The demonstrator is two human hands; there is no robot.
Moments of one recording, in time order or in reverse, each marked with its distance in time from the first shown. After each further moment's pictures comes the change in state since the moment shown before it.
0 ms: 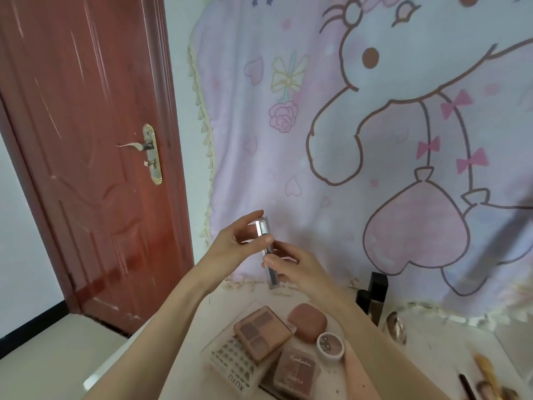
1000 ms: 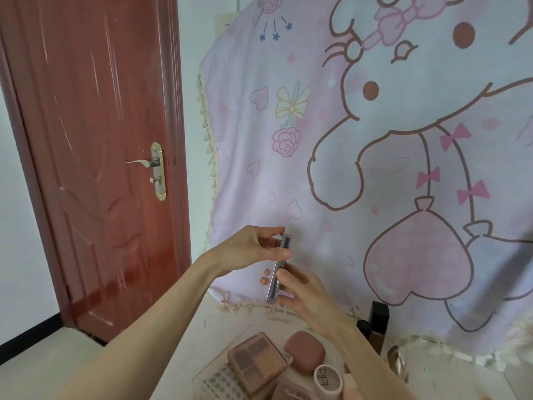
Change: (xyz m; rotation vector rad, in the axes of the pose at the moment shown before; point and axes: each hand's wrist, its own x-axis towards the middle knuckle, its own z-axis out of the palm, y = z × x) left_hand 0.058 0.013 -0.005 0.229 -0.238 -0.076; right_hand 0.012 0.009 -0.015 0.263 -0.048 0.050
